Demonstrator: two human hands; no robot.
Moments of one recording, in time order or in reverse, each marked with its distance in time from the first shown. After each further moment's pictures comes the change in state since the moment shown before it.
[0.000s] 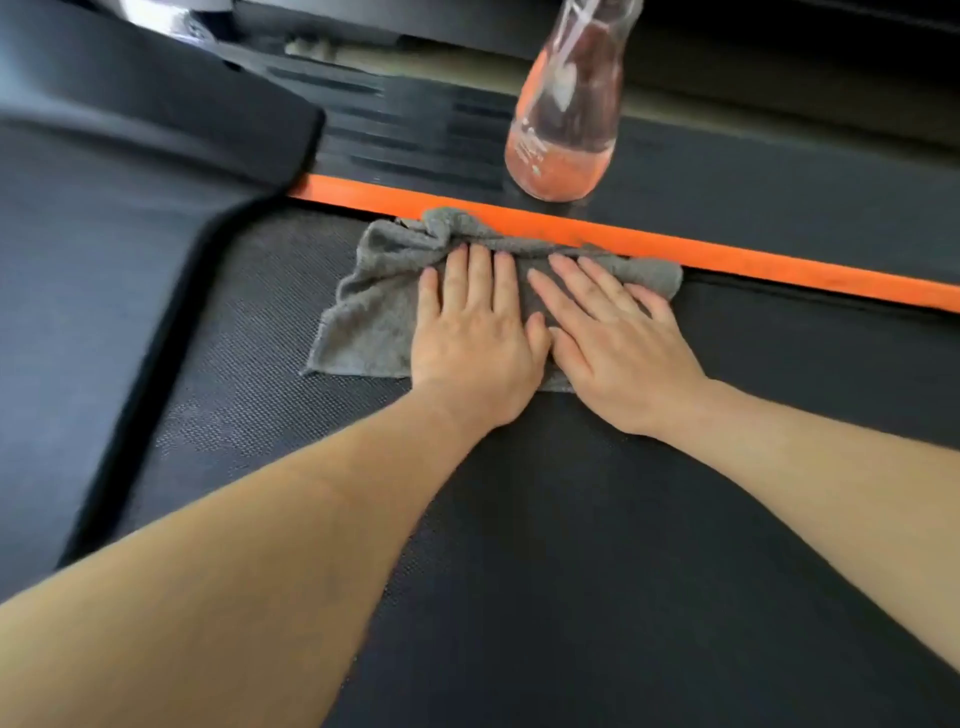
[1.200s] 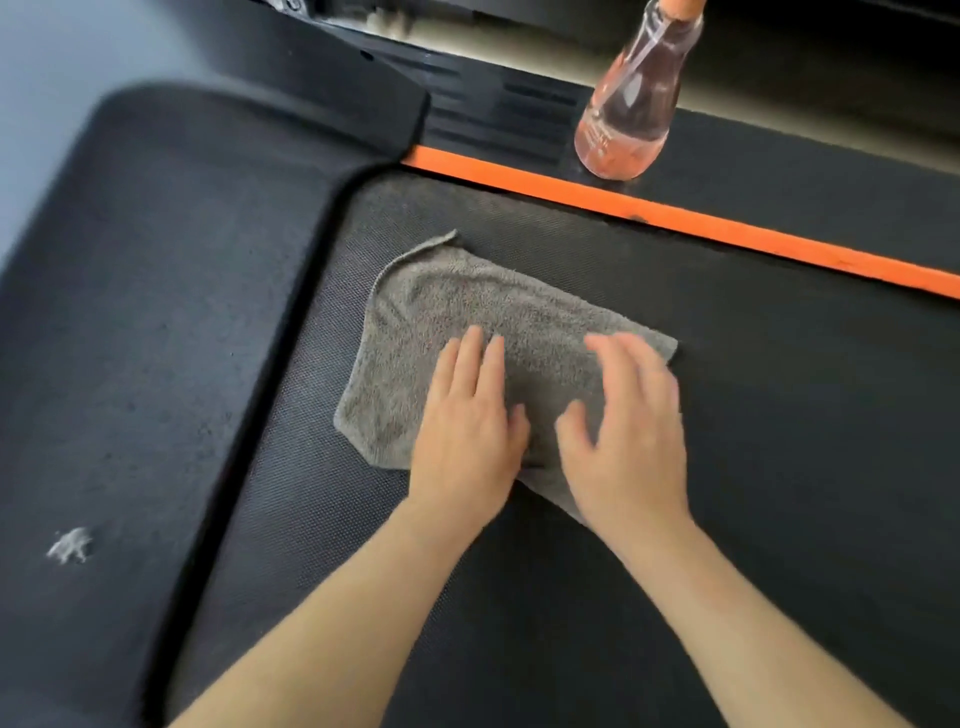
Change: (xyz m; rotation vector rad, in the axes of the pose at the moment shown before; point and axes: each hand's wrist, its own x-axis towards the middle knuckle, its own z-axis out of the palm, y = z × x) left_hand -0.161 -0.034 -0.016 -0.442 0.084 -0.115; right_hand -0.123 -0.126 -0.045 0.489 0.289 0.339
